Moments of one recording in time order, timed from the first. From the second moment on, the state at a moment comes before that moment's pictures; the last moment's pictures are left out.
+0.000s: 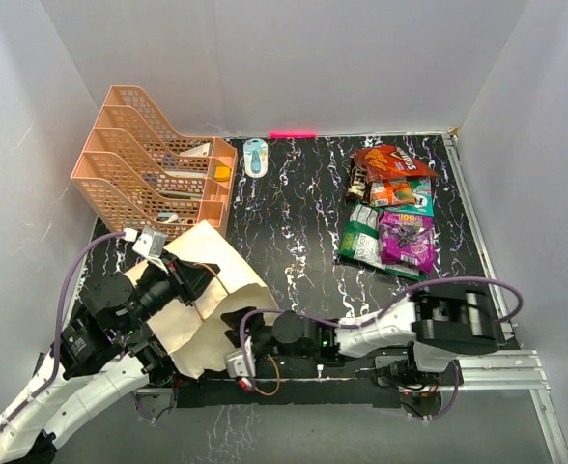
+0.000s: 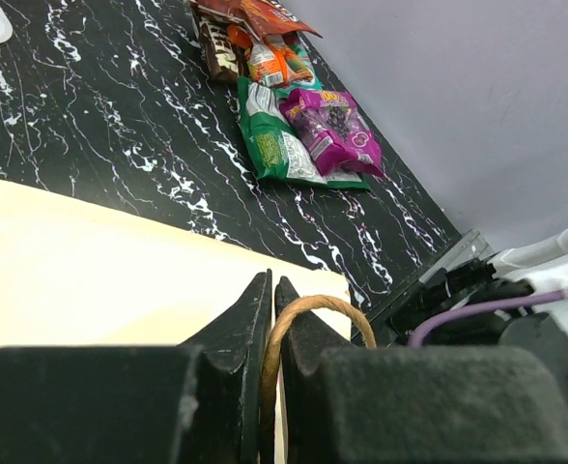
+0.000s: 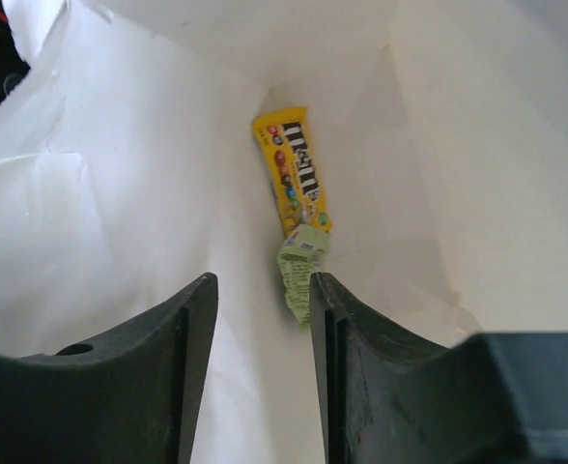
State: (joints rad) left arm -0.82 0.33 0.72 -0.51 -0.08 -0.51; right arm 1.46 1.54 0.60 0.75 0.03 -0.93
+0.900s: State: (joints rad) left arm -0.82 0.33 0.79 -0.53 0.00 -0.46; right arm 1.35 2.16 1.01 0.99 0.16 -1.10
